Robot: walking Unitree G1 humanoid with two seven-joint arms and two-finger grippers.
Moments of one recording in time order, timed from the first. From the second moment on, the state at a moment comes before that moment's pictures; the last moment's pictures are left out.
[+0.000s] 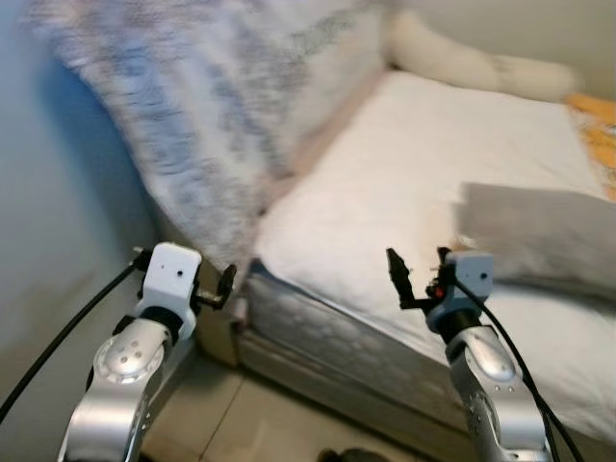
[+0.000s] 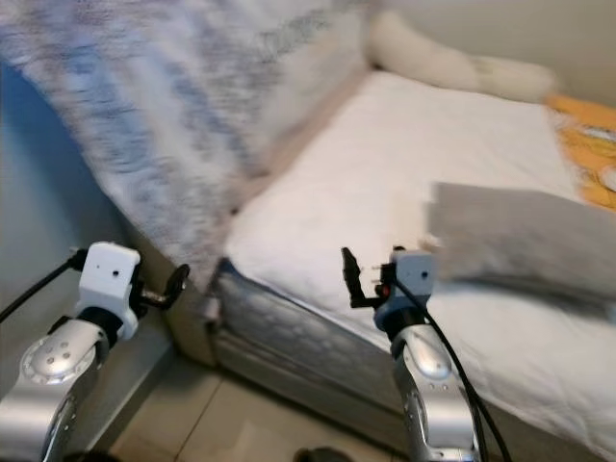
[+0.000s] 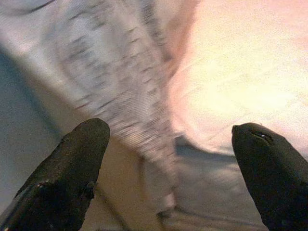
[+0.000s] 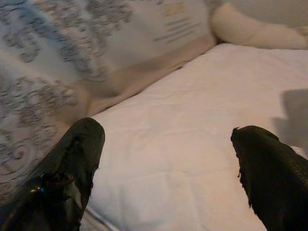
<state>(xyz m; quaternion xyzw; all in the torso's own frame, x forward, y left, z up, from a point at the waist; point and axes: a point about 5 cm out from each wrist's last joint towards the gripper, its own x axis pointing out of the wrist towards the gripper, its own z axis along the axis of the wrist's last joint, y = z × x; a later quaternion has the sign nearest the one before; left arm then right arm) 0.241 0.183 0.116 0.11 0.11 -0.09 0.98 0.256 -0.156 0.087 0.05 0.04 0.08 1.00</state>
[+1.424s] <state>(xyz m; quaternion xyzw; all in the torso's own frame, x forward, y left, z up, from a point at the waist) 0.249 0.189 0.124 0.11 0.08 -0.07 0.99 0.265 -0.160 0.091 0.02 0.02 0.05 1.00</state>
